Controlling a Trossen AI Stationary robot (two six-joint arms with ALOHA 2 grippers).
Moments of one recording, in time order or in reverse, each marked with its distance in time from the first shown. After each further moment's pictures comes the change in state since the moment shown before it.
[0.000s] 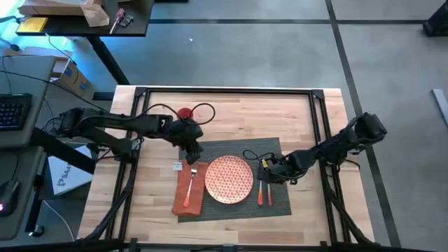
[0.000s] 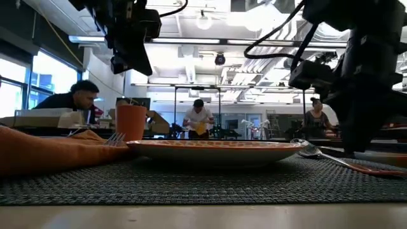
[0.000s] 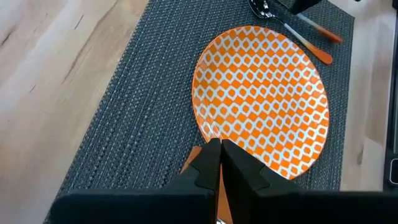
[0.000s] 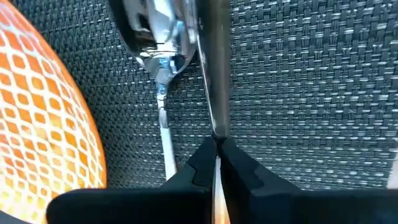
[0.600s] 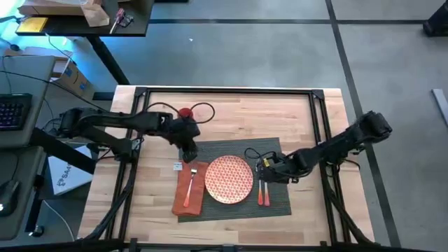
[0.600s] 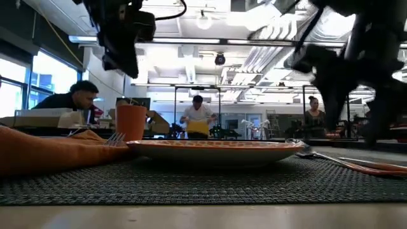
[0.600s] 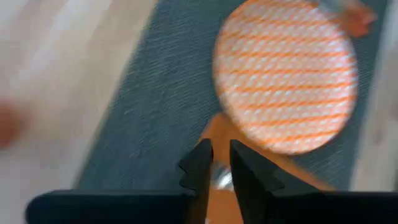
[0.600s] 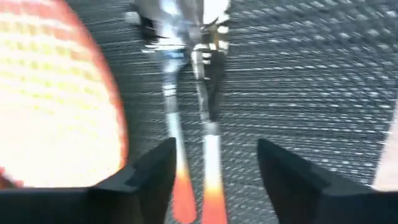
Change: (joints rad) left arm 0.054 -0.004 0.107 -0.321 -0.042 0.032; right arm 0.001 -0.117 -0.003 -0.002 0.066 -0.075
